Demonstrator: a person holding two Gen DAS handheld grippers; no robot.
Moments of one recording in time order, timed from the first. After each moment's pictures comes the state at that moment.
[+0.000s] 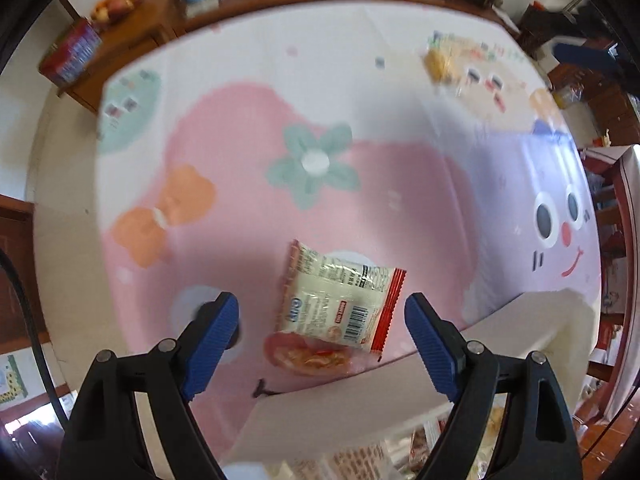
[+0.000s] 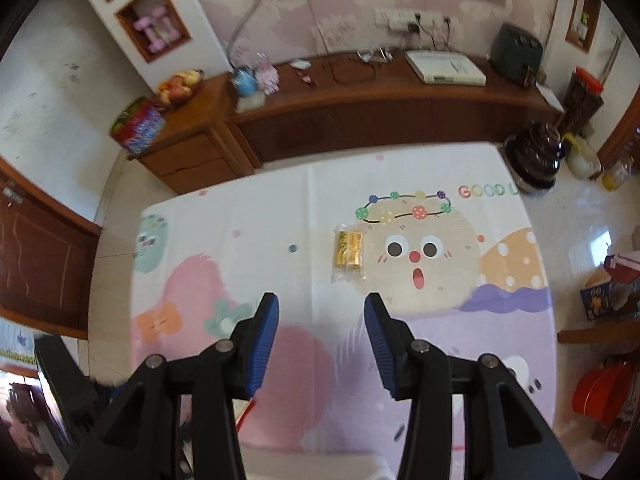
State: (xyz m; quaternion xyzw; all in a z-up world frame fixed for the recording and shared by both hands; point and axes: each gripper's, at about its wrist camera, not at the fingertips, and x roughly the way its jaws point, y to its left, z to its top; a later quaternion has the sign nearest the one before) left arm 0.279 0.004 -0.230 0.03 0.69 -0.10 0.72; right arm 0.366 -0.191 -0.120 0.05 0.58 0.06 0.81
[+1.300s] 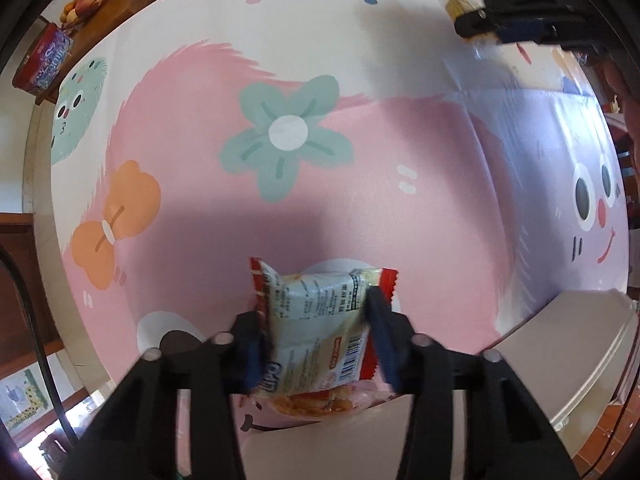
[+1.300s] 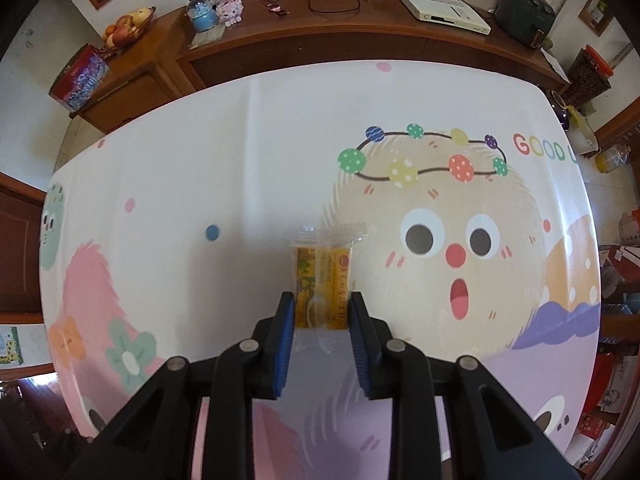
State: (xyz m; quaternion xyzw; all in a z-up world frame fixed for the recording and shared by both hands) left arm 0.302 -0.030 -0.283 0.06 0.72 -0.11 0.68; right arm 0.414 -0.177 -0.240 0.01 0.65 0.03 0.76
